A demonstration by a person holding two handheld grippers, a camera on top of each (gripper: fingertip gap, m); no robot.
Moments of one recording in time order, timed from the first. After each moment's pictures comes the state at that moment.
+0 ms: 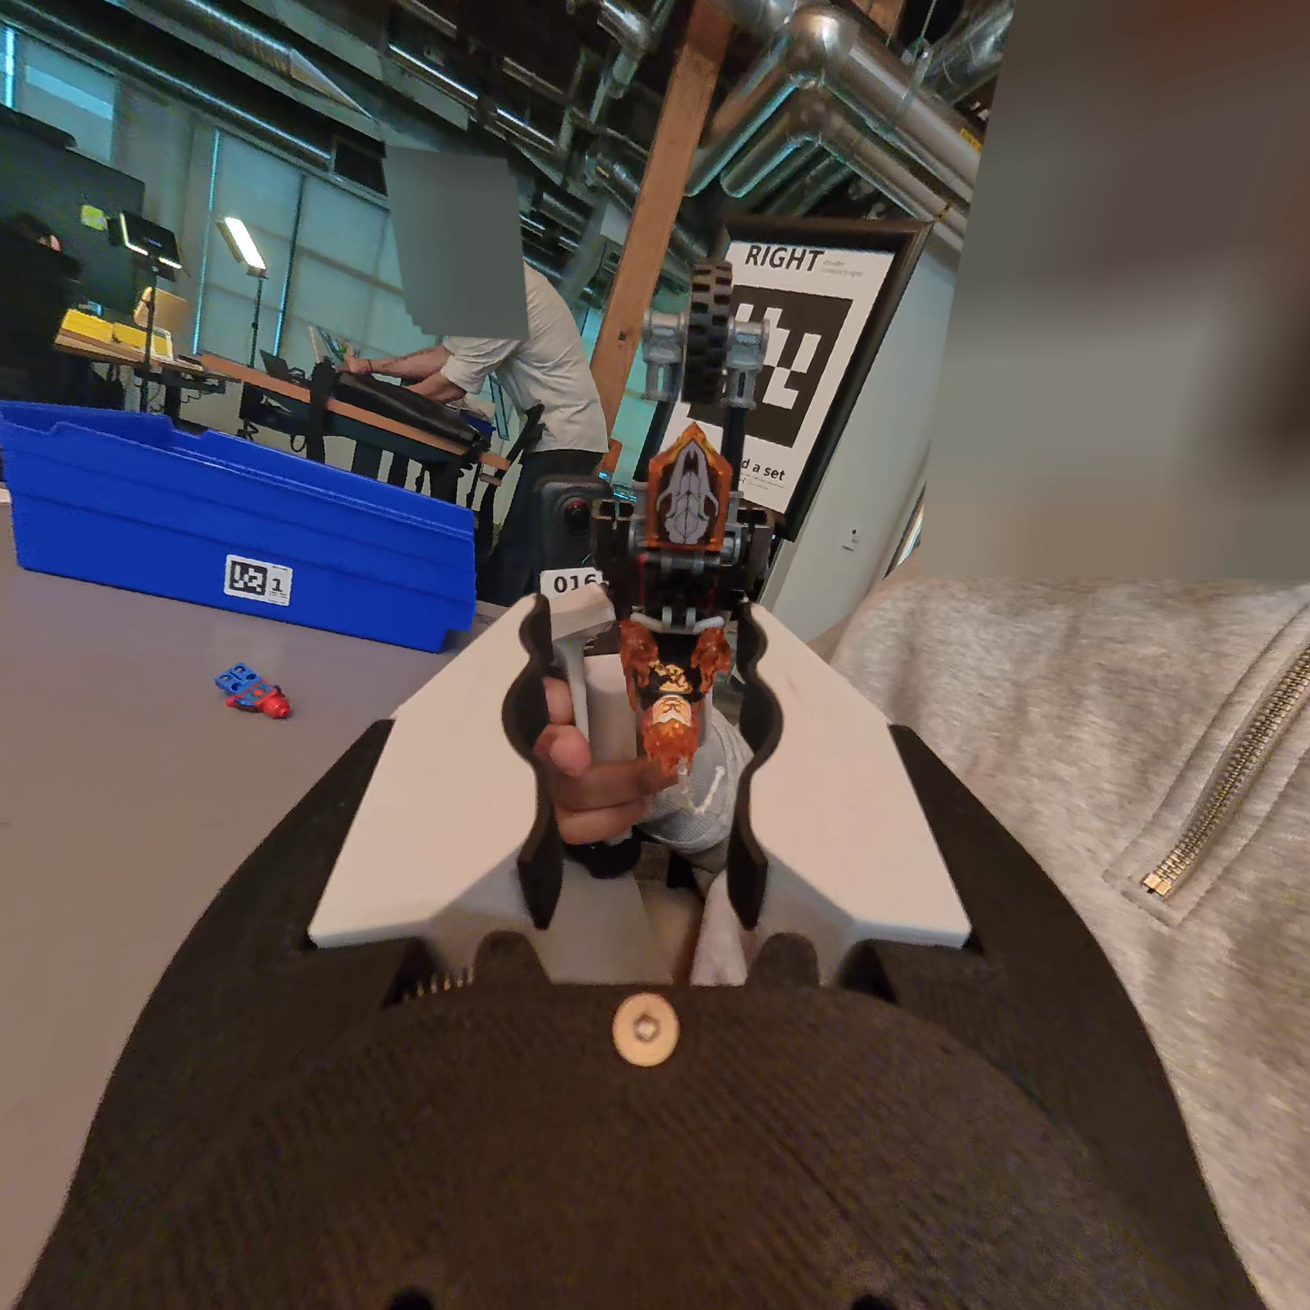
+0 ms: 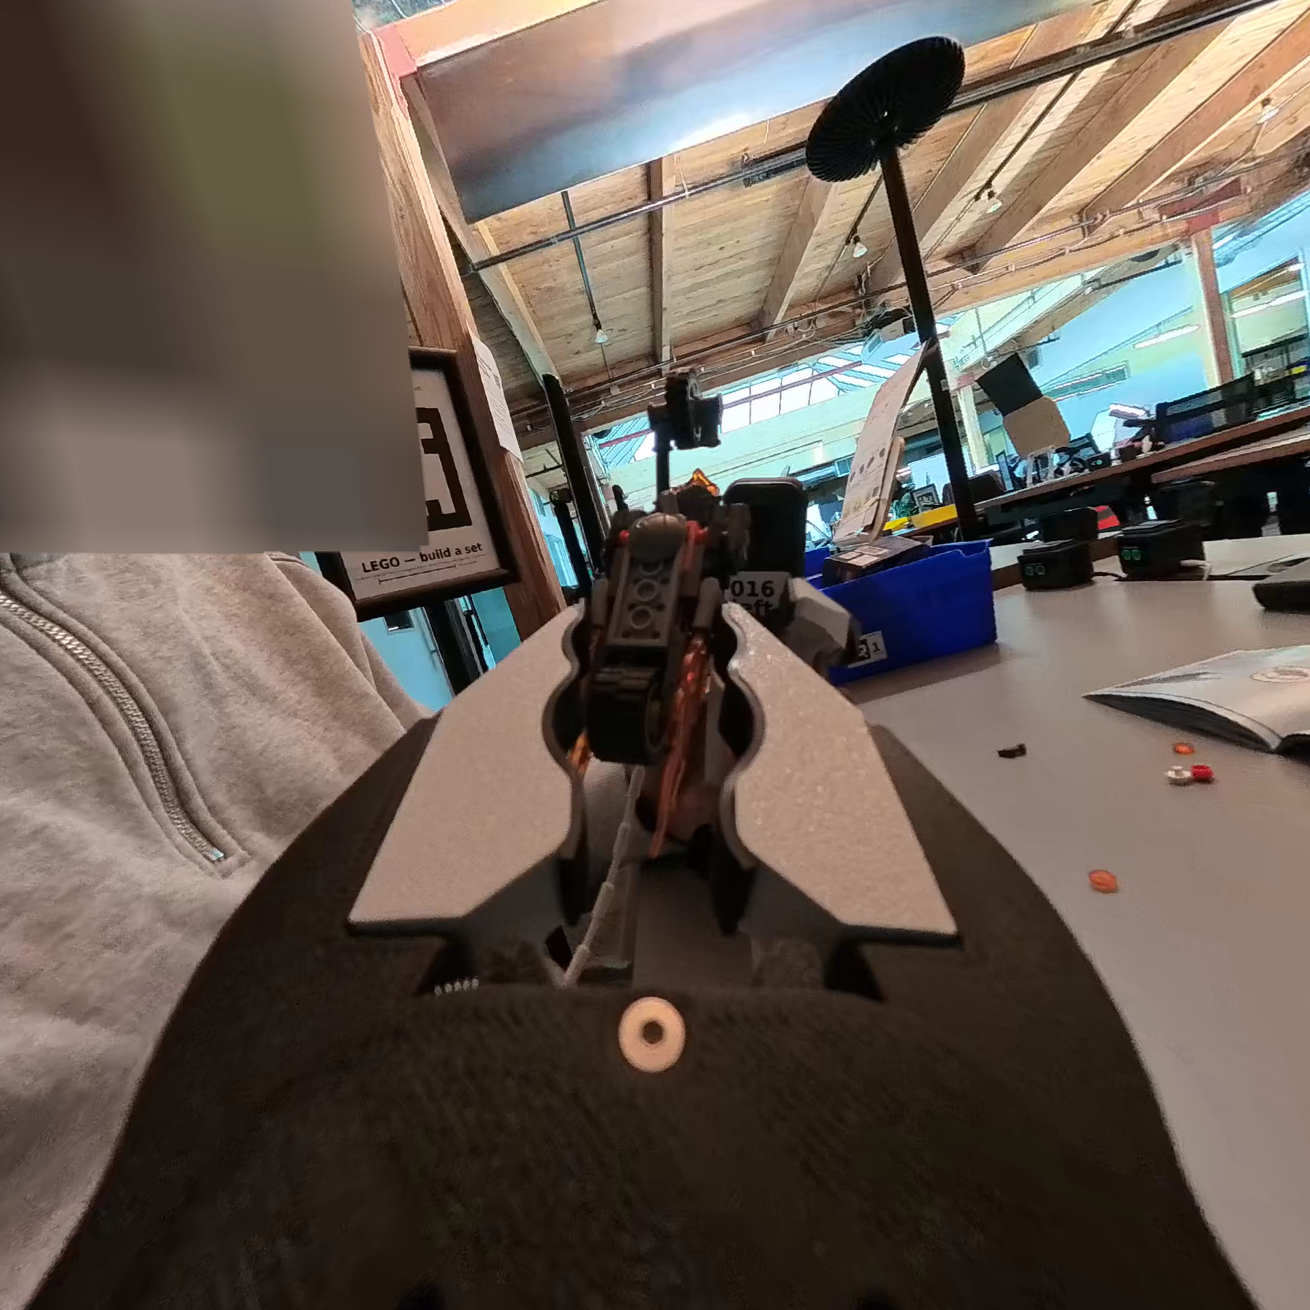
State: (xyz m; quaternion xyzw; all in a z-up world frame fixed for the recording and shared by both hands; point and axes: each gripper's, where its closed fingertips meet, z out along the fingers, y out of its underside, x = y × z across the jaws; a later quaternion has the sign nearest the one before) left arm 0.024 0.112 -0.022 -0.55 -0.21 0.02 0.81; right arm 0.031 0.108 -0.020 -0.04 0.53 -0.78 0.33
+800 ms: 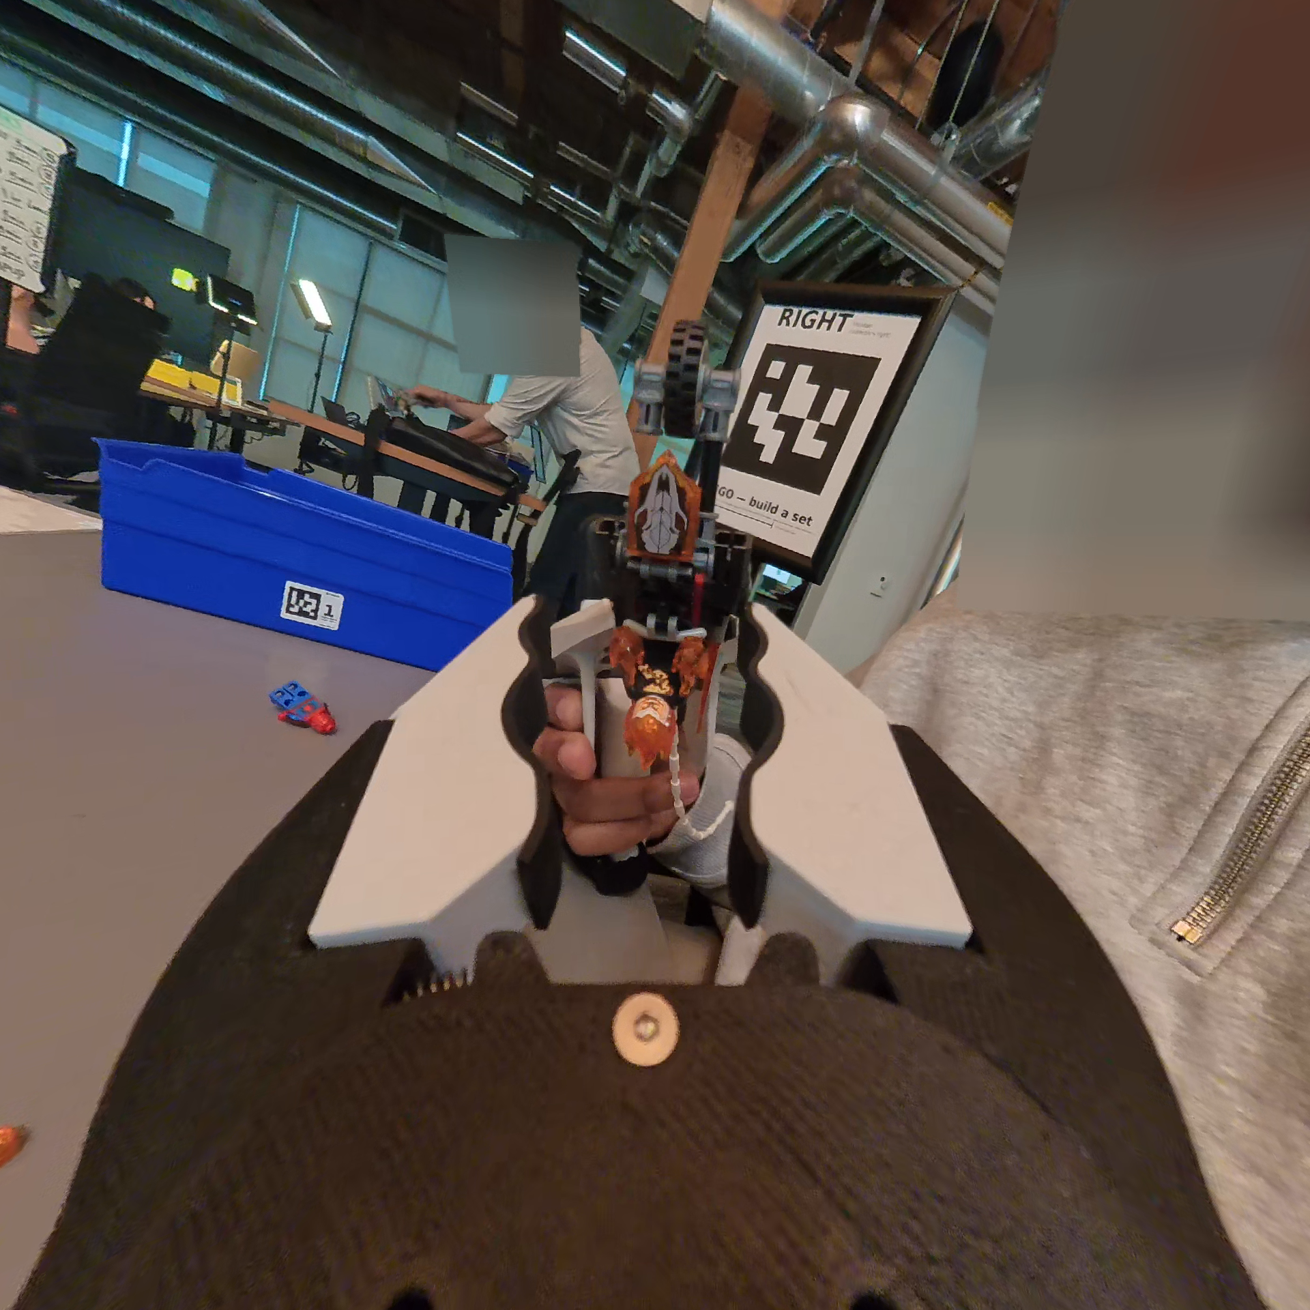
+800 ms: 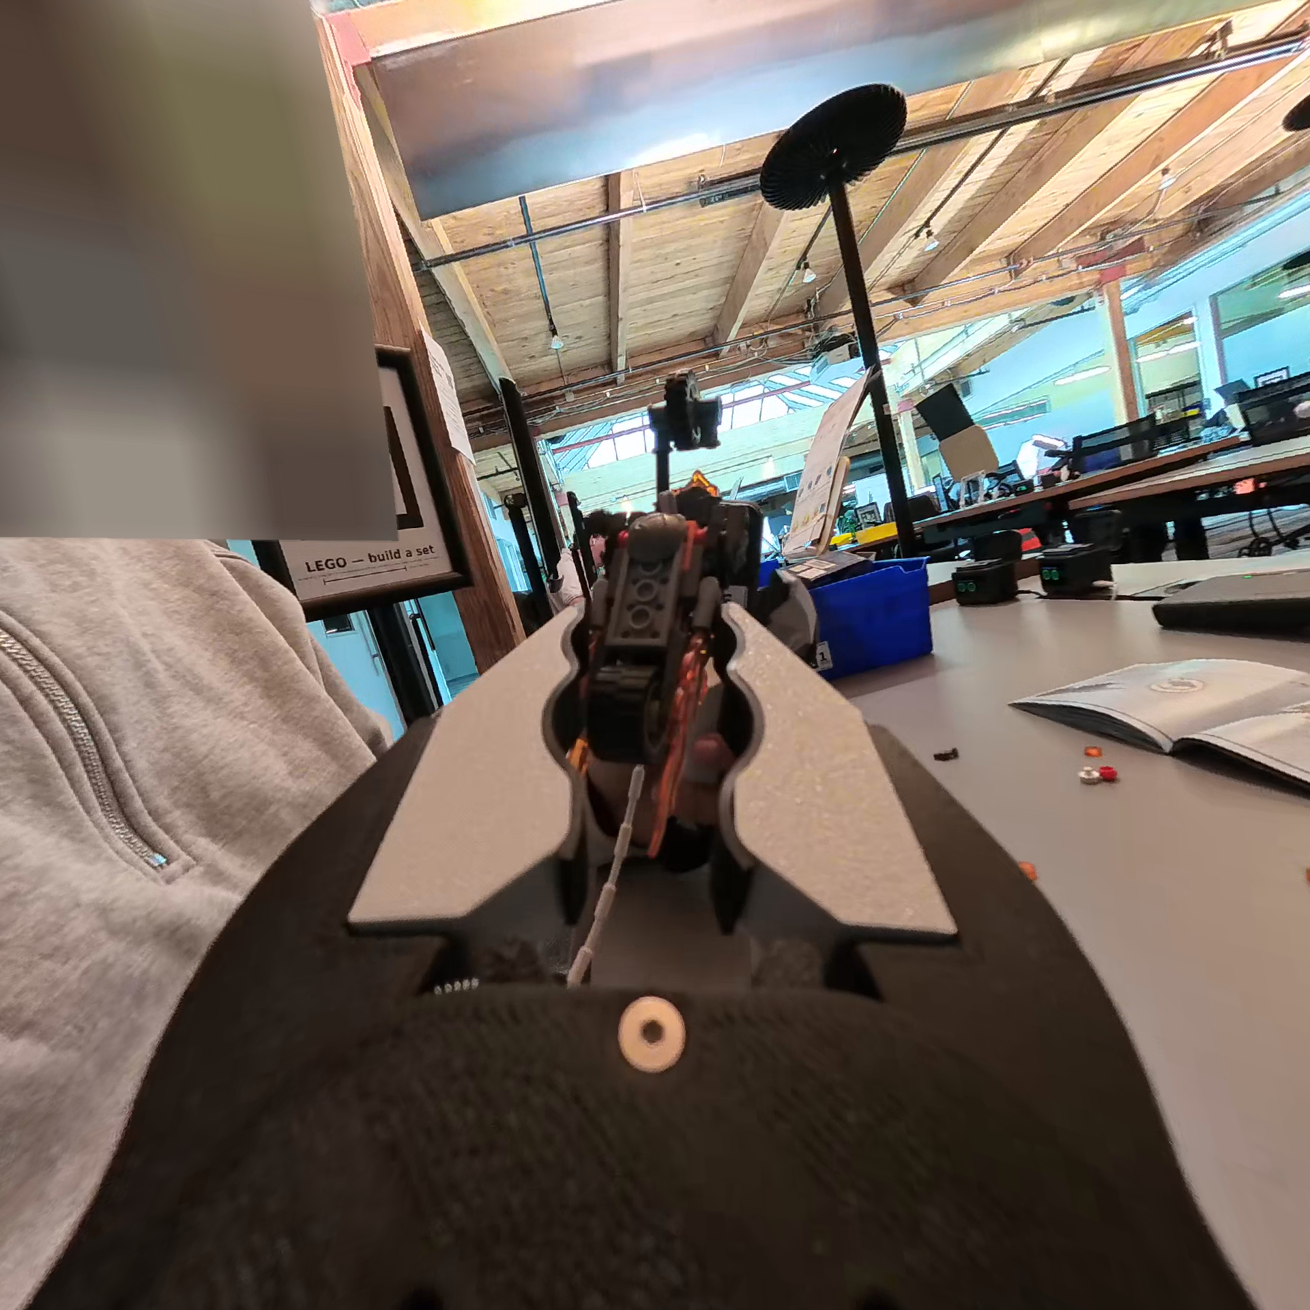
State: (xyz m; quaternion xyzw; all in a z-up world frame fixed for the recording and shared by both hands) left arm 0.016 0.098 -0.016 -0.52 -0.24 0.04 0.82; right arm 0.019 0.109 -0.020 -0.03 0.54 -0.79 0.29
